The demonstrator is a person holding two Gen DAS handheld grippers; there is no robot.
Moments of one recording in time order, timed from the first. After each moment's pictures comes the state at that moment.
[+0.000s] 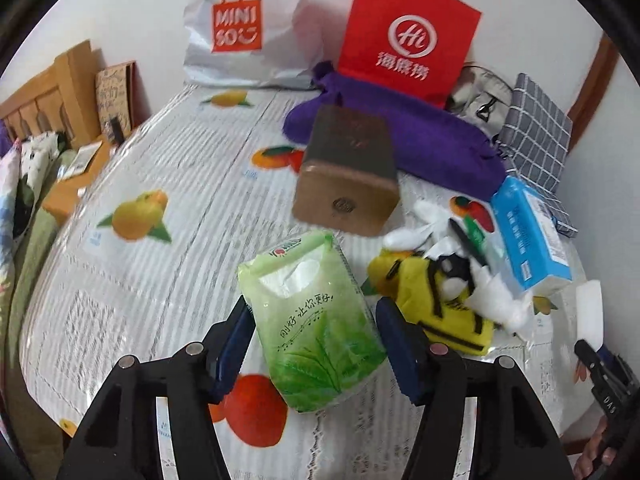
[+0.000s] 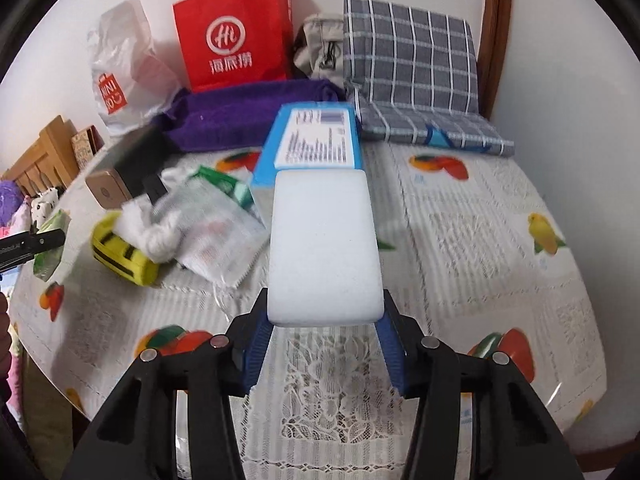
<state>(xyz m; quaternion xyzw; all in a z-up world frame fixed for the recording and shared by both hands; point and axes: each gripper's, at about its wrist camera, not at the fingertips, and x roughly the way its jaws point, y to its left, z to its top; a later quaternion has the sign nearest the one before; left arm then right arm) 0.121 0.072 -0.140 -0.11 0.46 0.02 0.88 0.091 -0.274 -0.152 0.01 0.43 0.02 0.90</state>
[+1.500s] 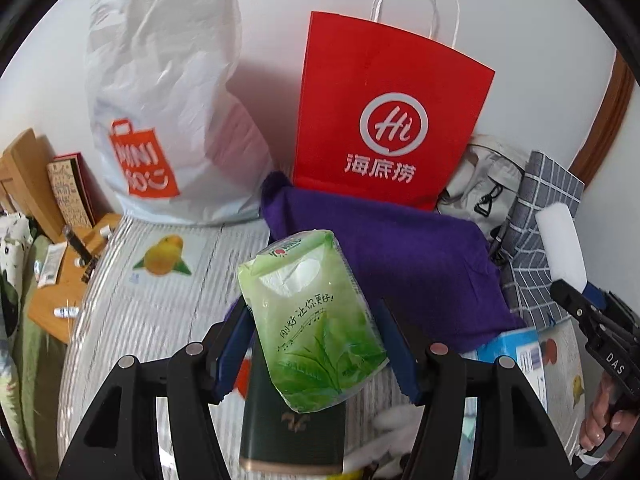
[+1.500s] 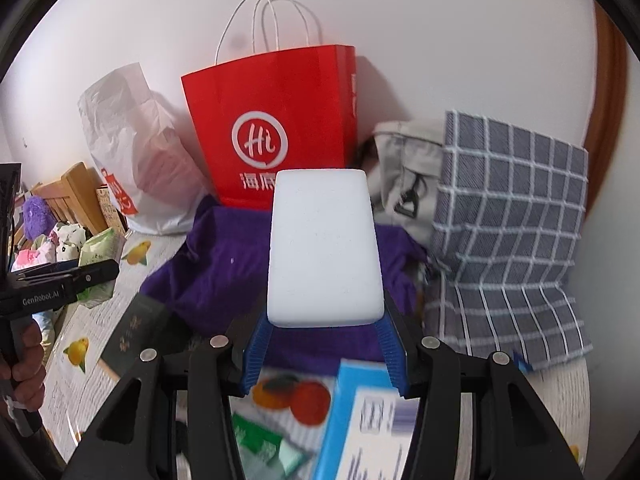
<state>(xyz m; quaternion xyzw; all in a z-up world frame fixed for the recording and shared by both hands) 0.323 0.057 -0.054 -0.07 0.43 0.00 0.90 0.336 -0.216 -0.050 -0.01 0.37 0.12 0.92</state>
